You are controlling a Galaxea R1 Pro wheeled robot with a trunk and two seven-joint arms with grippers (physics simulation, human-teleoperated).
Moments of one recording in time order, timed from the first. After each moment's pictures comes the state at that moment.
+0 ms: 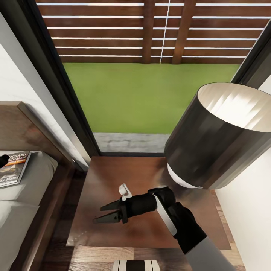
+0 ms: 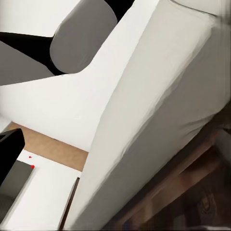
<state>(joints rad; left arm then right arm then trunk) -0.87 0.55 0.36 -0.77 0.59 0.29 0.28 -0.60 0.10 0.45 -1.23 -0.32 0.85 1.22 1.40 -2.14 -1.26</state>
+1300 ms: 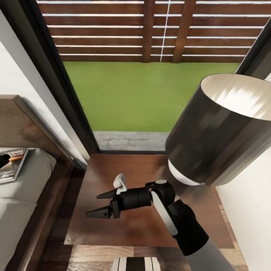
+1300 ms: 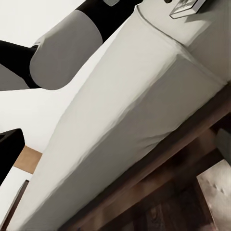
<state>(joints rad) -0.87 0.54 0.35 -0.79 0.59 0.30 0.28 -0.60 0.12 0.48 -1.43 -0.32 0.86 1.00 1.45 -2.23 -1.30</state>
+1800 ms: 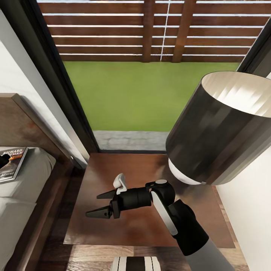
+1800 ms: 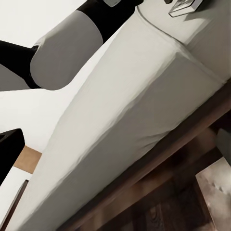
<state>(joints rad) -0.87 0.54 0.35 -0.78 0.59 0.29 0.28 -0.60 0.12 0.48 -1.43 -0.32 0.86 1.00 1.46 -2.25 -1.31</state>
